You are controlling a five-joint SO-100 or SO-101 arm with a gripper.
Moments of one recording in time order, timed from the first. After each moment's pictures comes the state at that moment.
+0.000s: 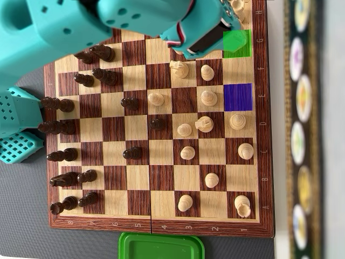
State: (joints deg) arm -17.4 58.2 55.6 63.1 83.6
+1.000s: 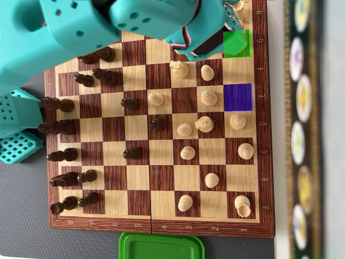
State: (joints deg) arm -17.2 55.4 55.0 63.1 83.6
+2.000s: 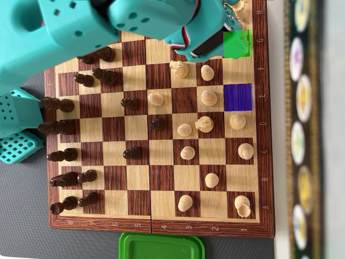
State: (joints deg) arm -17.2 56.6 55.1 63.1 83.6
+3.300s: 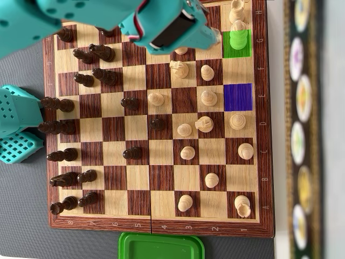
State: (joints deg) arm -20.3 72.0 68.6 65.2 83.8
